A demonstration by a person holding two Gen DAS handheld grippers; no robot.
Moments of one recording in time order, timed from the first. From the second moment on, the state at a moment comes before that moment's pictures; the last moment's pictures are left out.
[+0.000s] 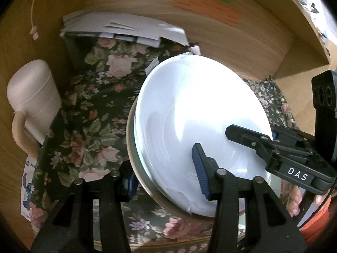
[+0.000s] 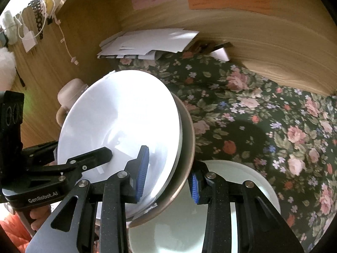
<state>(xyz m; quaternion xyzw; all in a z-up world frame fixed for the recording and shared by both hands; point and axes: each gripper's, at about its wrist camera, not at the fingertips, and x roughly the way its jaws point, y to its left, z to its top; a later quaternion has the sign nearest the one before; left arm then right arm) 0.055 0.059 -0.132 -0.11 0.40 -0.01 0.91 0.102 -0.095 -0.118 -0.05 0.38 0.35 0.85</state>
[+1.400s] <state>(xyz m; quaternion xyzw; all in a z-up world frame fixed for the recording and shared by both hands) 0.068 -0.036 -0.140 -0.07 0.44 -0.09 0.89 0.090 -0.194 -0.139 -0.01 0.41 0.29 0.87</state>
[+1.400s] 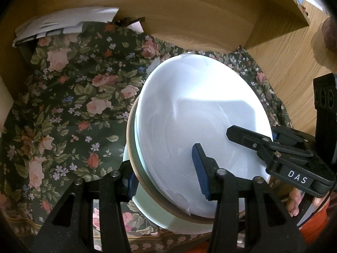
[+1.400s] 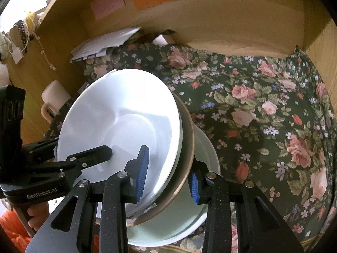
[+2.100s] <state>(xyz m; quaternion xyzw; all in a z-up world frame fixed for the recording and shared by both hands) 0.078 -0.035 -0.145 -0.05 0.43 -0.09 0.90 0.081 -0.203 -0.129 0.00 0.36 0.27 0.89</state>
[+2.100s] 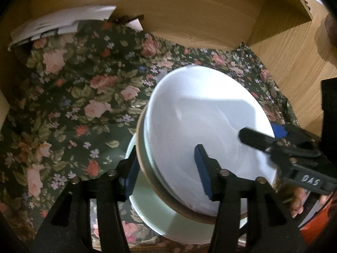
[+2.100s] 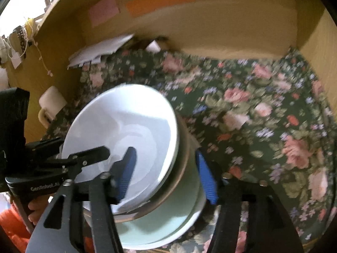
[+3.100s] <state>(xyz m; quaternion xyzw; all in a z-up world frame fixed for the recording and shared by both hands) -0.058 -0.034 -0.040 -0.01 0.13 -0.02 0.99 -0.044 -0.212 -0.045 -0.01 0.10 0.27 0.96</state>
